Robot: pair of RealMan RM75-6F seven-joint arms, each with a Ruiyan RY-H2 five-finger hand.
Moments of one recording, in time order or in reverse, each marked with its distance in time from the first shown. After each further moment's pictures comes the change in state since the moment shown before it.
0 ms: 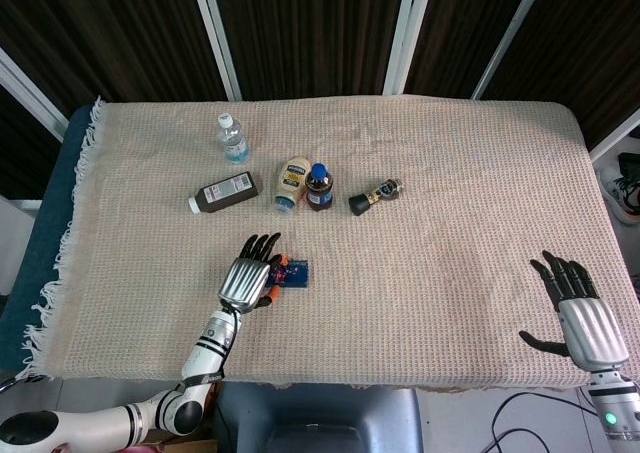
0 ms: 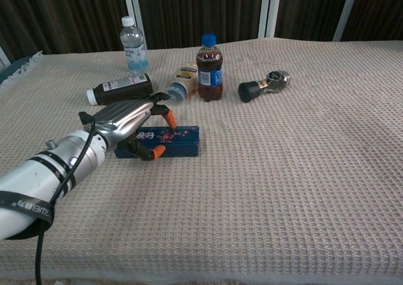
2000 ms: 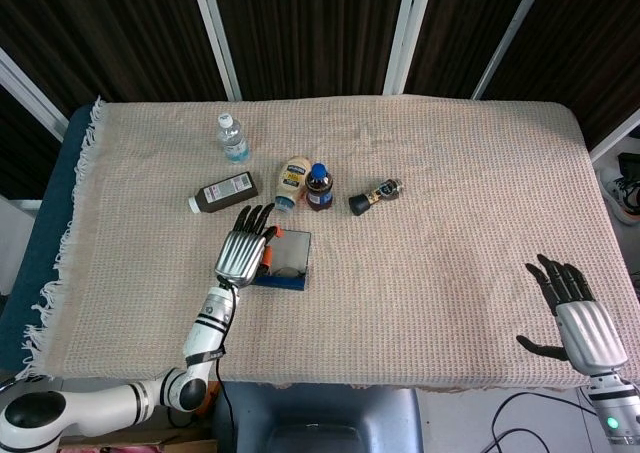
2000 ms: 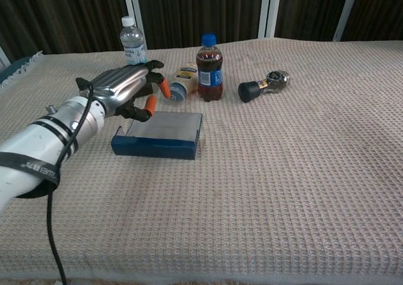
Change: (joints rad) left arm -0.100 0.053 -0.019 0.019 -0.054 0.062 -0.010; right arm 0.000 0.011 -0.019 -0.003 -0.038 0.000 0.025
